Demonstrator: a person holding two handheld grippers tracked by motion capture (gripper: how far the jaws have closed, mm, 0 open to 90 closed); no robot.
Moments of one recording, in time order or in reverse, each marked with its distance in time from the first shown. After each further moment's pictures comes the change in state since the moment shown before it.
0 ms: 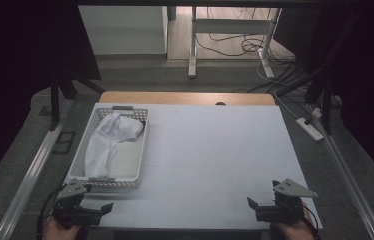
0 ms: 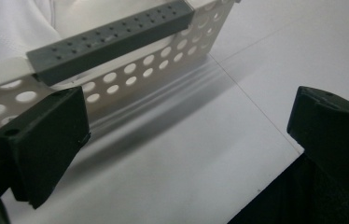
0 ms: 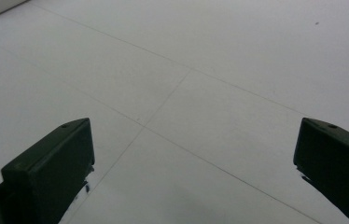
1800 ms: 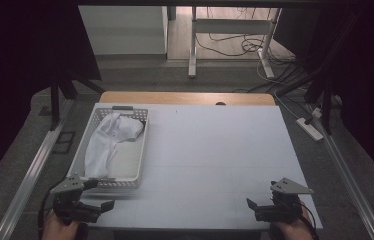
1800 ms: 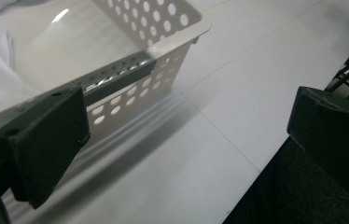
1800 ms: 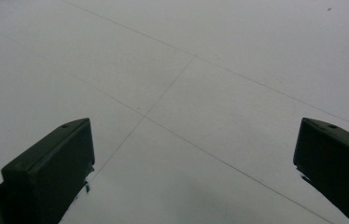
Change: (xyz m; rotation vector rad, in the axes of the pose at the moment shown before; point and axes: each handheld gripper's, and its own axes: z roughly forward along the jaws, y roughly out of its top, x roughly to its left) left arm 0.007 0.013 -0.004 -0.089 -0.171 0.027; right arm -0.001 0.001 0.006 0.057 0.014 -0.016
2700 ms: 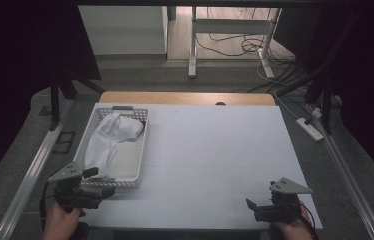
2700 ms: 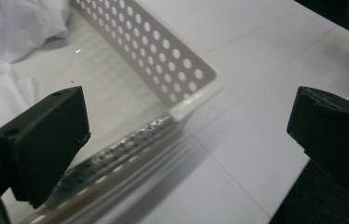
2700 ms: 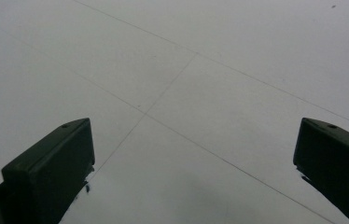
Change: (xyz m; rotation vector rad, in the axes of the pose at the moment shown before) left arm 0.015 0.024 0.001 -0.086 0.032 -0.023; right arm 0.001 0.000 0.001 0.014 0.002 -0.010
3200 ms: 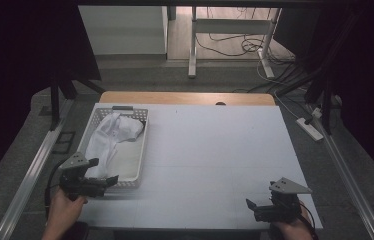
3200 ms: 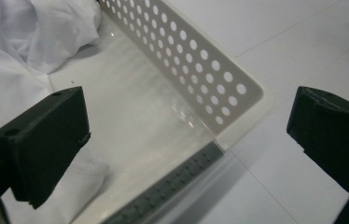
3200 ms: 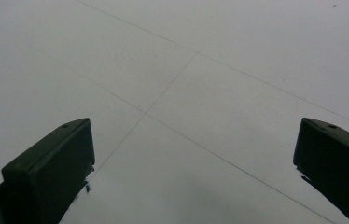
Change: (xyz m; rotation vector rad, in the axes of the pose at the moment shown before) left arm 0.010 0.018 0.016 0.044 0.086 0.030; right arm 0.000 0.000 0.000 0.002 0.001 -0.001
